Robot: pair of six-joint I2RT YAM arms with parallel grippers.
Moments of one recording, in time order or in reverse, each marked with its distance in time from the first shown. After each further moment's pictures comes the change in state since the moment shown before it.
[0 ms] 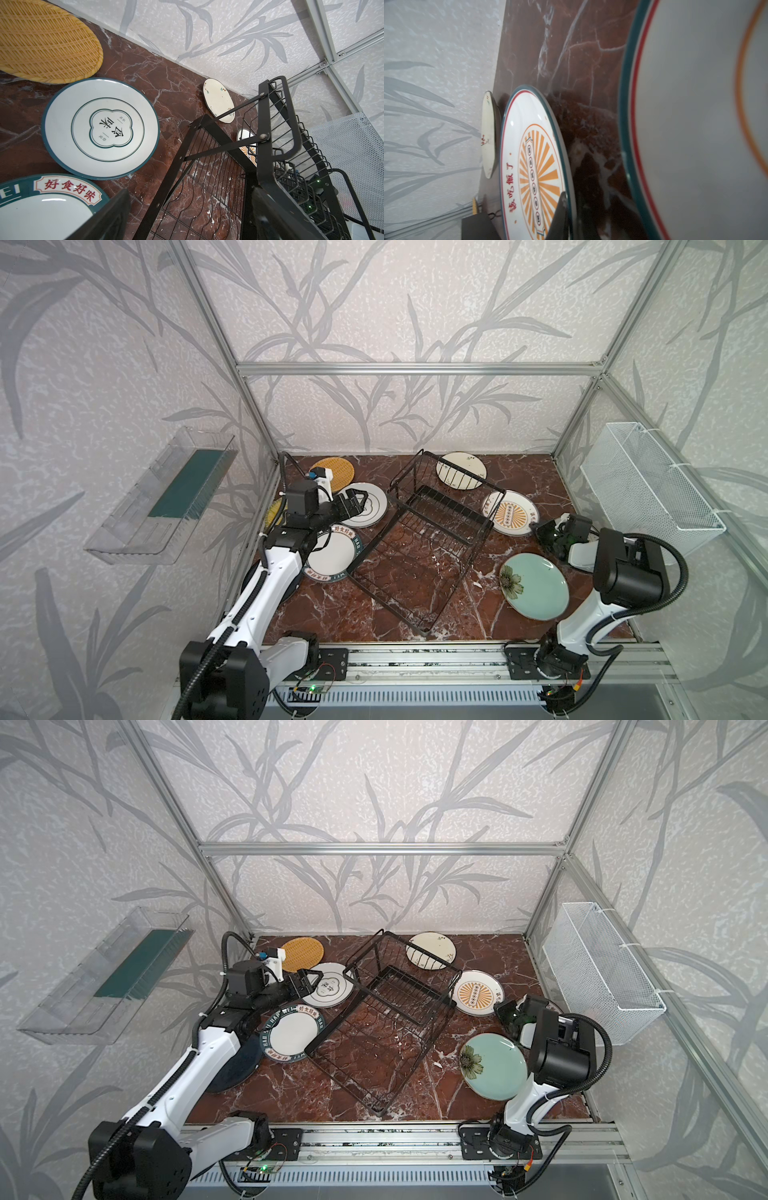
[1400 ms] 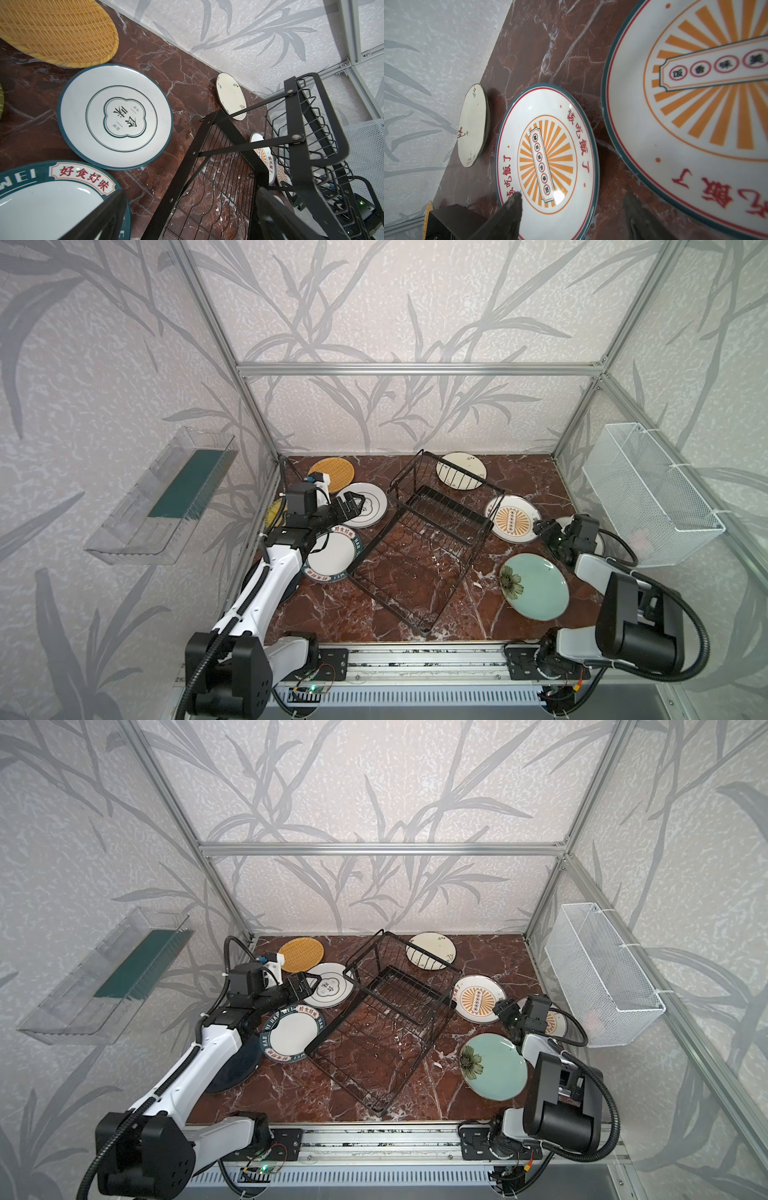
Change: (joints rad) left arm 0.030 0.037 -0.027 -0.006 0.014 0.004; right arm 0.013 -0.355 -0.064 -0.348 0.169 -0.146
